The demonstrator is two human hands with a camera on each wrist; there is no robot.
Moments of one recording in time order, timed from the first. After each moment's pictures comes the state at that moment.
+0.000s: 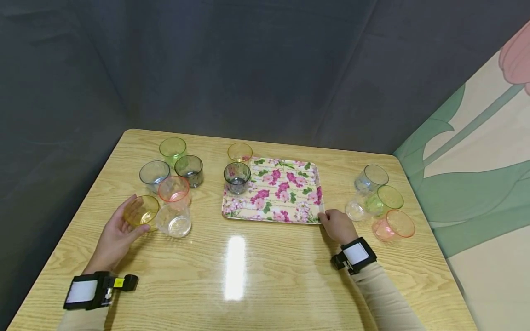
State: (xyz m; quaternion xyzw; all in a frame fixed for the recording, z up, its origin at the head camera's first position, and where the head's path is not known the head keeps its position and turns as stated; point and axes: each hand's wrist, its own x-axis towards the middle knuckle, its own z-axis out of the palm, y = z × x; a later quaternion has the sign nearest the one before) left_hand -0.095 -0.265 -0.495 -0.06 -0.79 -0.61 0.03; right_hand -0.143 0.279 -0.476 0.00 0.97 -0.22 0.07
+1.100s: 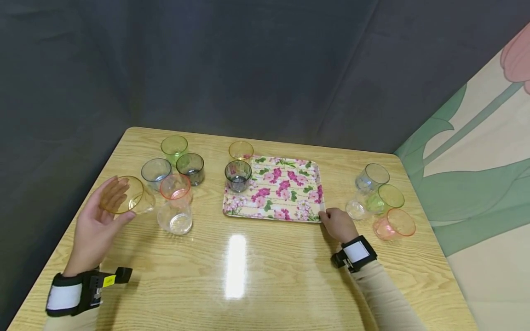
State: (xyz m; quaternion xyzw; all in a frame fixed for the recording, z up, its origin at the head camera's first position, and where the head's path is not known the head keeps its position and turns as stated) left_hand -0.087 -0.254 -0.420 -0.13 -0.68 -0.71 0.15; right_hand -0.144 0.280 -0.478 0.00 0.97 -0.22 0.07
